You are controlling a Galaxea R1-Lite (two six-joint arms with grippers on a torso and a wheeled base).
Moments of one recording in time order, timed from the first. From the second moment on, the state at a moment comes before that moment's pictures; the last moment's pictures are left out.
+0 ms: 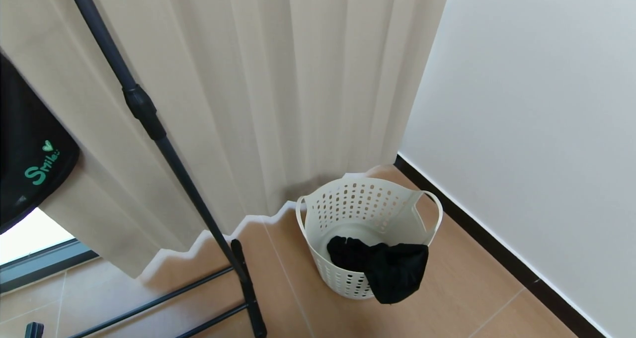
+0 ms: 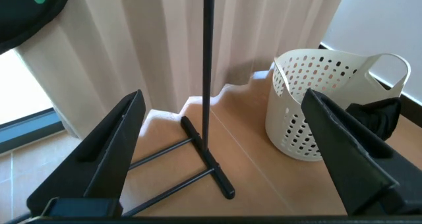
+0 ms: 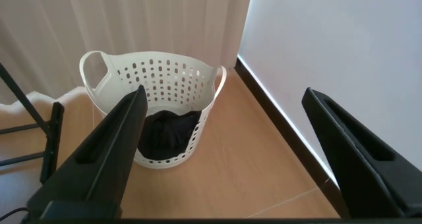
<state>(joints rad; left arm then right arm) -0.01 0.00 0.00 -0.04 -0.05 0.00 0.00 0.00 0.00 -0.06 0.10 -0.05</state>
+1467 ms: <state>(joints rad) -0.01 0.00 0.00 -0.04 -0.05 -0.01 0.00 0.00 0.00 -0.07 0.09 -0.04</state>
